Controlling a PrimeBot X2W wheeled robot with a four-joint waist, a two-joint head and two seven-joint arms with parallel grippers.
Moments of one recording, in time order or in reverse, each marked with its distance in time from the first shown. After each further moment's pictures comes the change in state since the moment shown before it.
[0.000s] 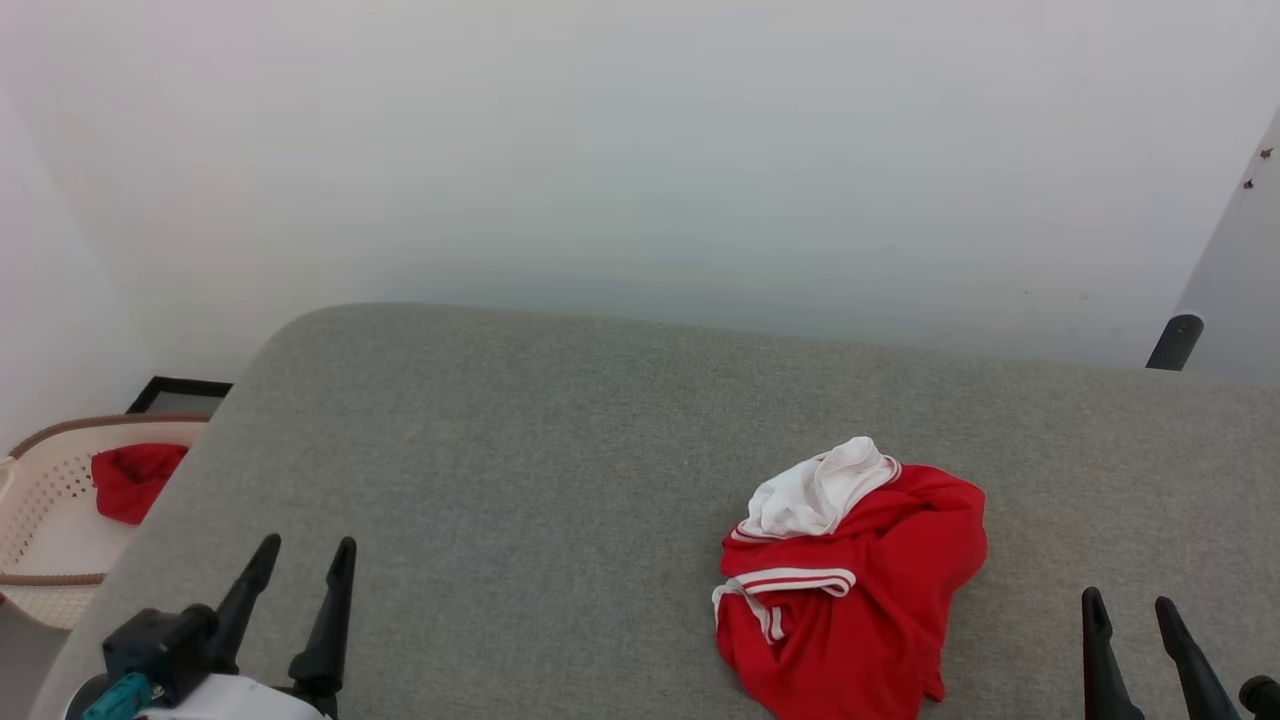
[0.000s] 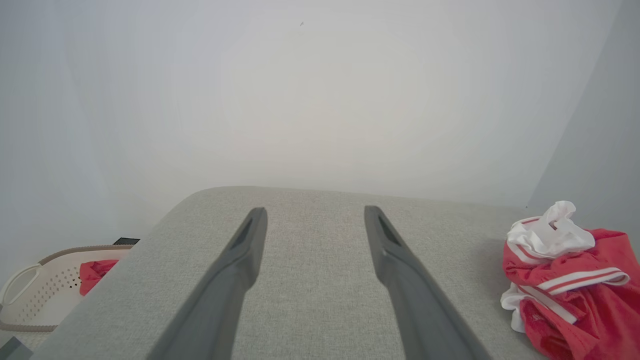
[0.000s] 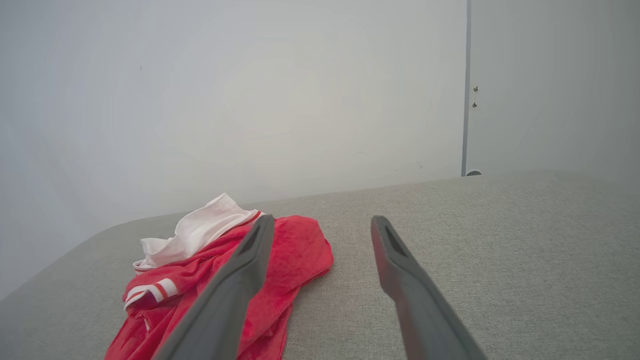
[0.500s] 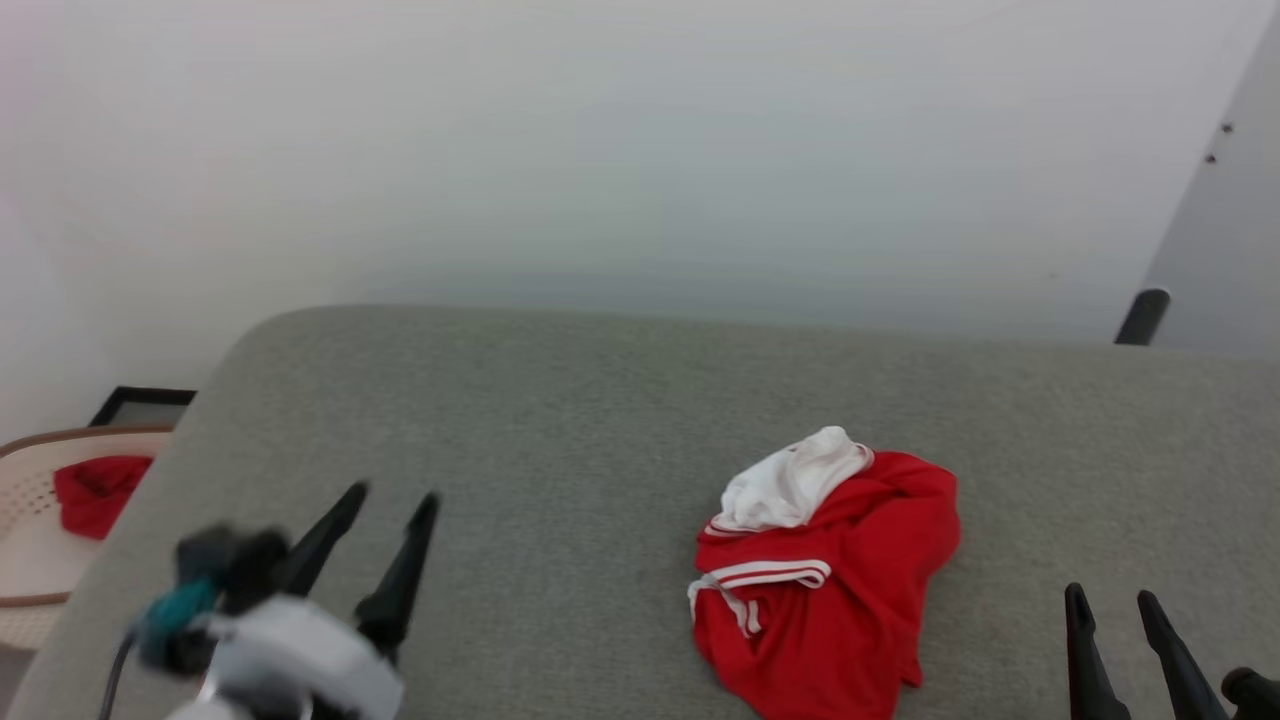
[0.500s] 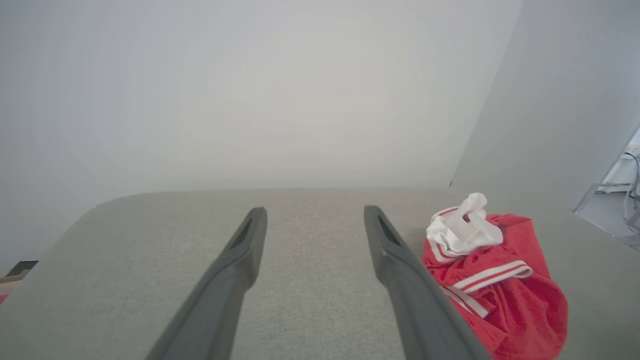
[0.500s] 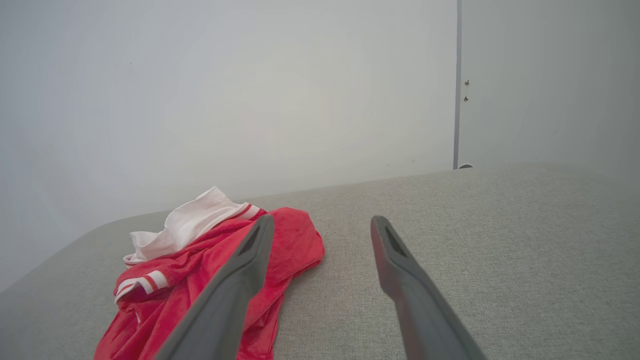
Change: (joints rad) left arm -0.097 -0.001 -0.070 -0.067 -0.048 -0.053 0.173; right arm -0.010 -0.007 0.027 0.009 0.001 0.000 0.000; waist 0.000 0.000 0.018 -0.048
